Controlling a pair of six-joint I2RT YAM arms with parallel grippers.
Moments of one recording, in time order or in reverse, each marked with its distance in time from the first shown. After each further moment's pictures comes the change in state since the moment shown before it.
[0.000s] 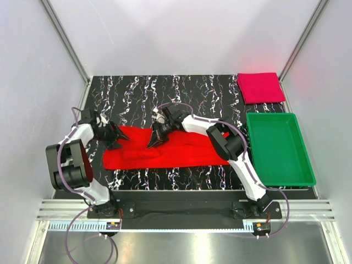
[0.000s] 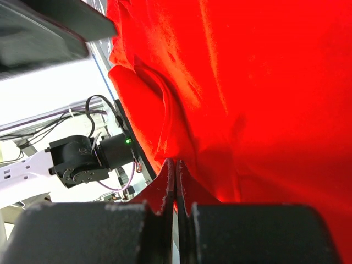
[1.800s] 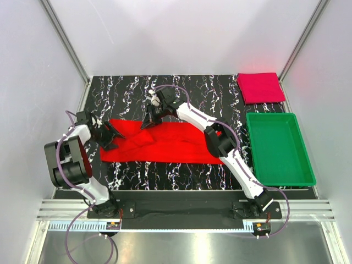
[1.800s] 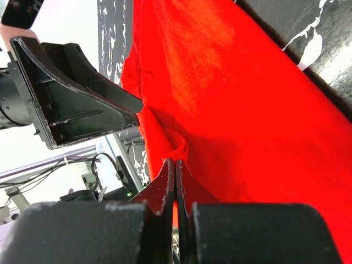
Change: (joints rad) left arm 0.063 0.055 -0.013 0.068 -0.046 -0.074; right arm -0.032 0.259 0.626 -0.270 0.132 -0.026
